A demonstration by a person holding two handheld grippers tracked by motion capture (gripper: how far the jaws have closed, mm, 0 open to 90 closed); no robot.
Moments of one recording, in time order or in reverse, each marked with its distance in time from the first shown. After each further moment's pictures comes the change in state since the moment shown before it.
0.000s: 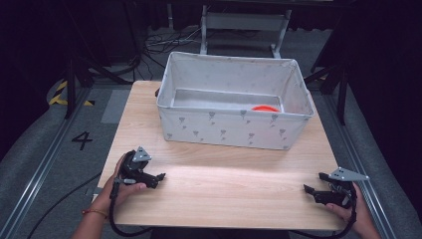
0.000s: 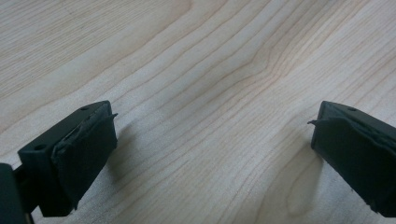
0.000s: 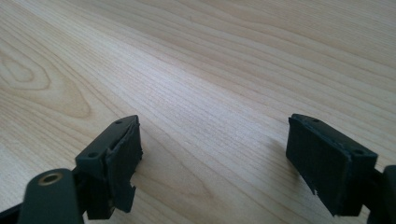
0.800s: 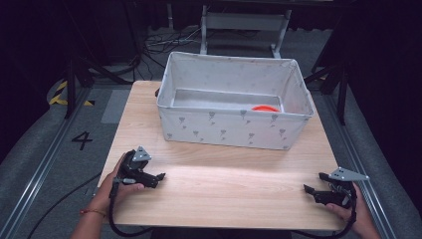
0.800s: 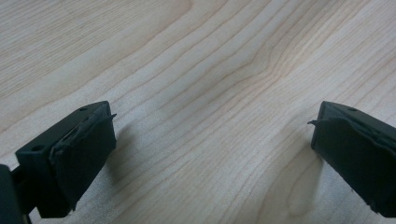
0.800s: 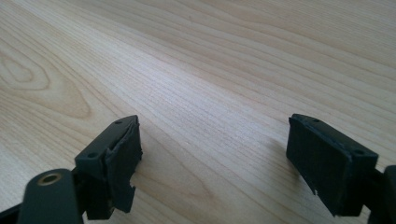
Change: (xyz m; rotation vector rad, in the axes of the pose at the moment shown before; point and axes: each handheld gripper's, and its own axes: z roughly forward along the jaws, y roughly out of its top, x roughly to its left) left arm 0.002 0.001 0.001 -0.004 -0.001 -0.007; right arm 0.000 0.000 0.000 0.000 0.000 0.001
